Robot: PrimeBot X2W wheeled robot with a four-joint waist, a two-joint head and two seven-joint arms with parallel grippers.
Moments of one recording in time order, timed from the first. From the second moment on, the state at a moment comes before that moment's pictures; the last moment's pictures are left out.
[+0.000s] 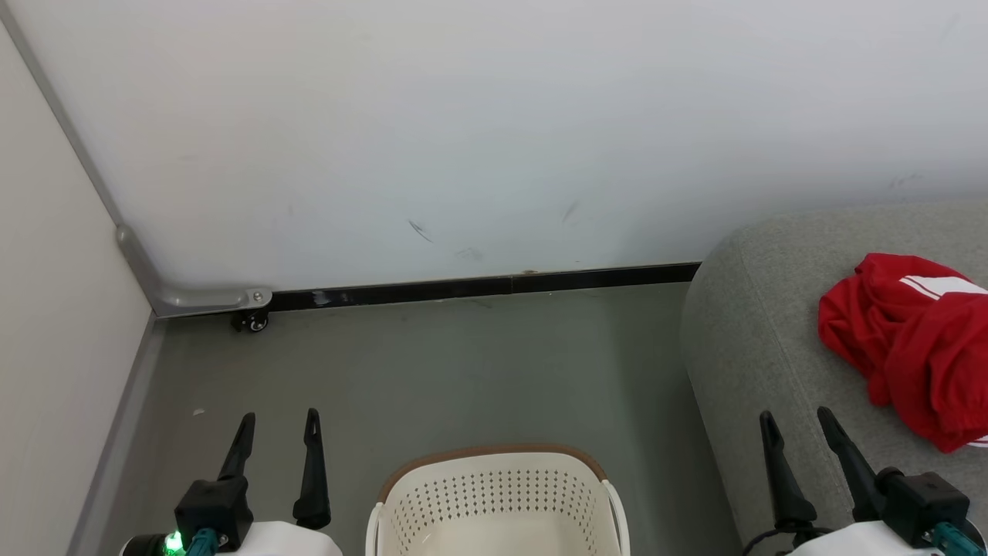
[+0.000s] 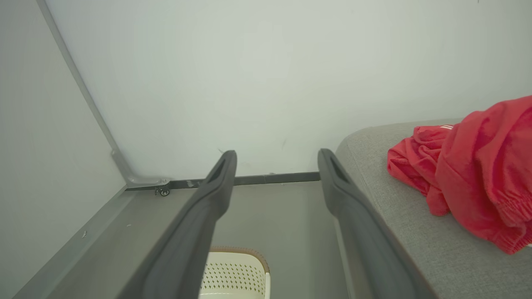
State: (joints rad) left arm -0.02 0.10 -0.18 0.27 -0.22 0.20 -0.25; right arm 0.08 -0.04 -0.06 0.23 0.15 0.13 -0.15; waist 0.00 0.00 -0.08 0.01
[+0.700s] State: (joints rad) left arm -0.02 0.09 -0.18 0.29 -0.21 0.21 -0.25; right arm 0.11 -0.04 -0.06 0.16 0.16 0.13 -0.12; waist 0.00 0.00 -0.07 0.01
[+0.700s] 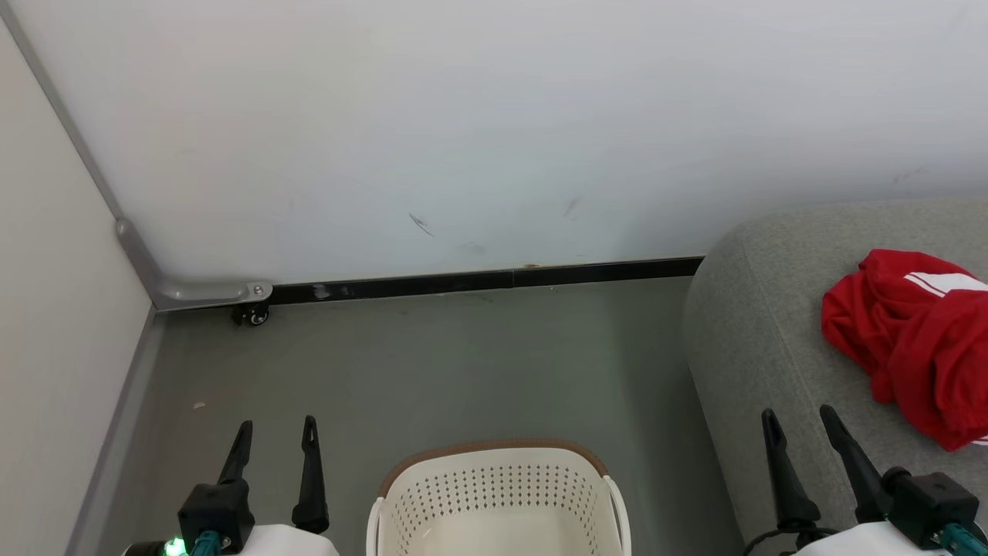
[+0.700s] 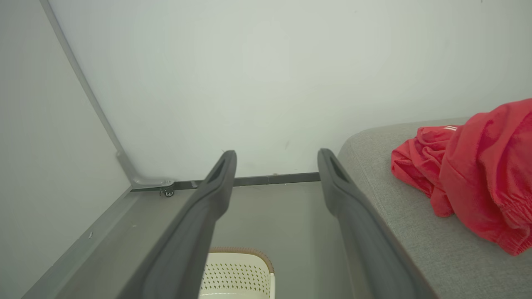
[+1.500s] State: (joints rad) left arm -0.02 0.09 -0.18 0.32 -0.21 0.22 -0.25; right arm 0.15 -0.04 -0.06 0.14 0.18 0.13 -0.06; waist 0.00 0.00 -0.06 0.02
